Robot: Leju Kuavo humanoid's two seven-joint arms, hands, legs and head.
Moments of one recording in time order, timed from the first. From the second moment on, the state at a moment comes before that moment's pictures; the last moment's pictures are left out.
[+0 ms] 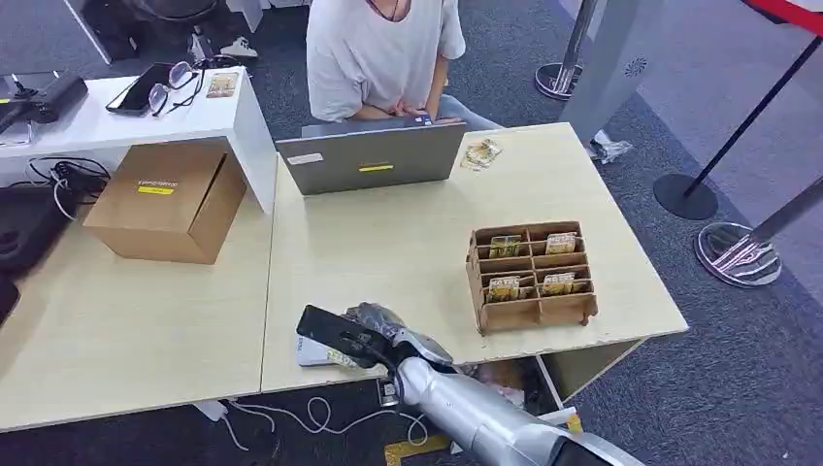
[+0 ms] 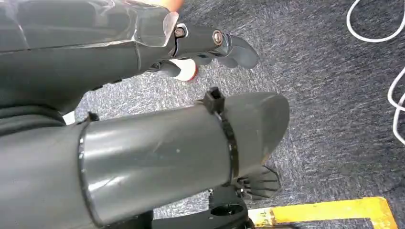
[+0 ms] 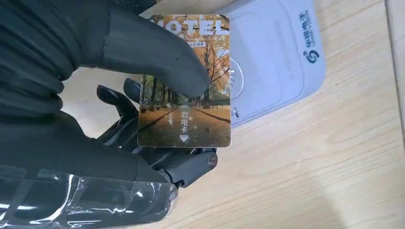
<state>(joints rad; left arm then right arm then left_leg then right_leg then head) -0.29 -0.20 1.29 -0.10 -1.50 0.33 -0.11 -0.61 0.20 0.87 -0.48 0.28 -0.06 0.13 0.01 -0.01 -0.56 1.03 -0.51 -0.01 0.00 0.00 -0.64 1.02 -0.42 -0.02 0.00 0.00</state>
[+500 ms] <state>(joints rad) -0.30 -0.21 1.29 -0.10 -1.50 0.32 -0.09 -0.61 0.21 0.86 -0.45 0.28 -0.10 0.17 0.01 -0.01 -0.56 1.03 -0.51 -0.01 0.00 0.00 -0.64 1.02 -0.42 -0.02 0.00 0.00</state>
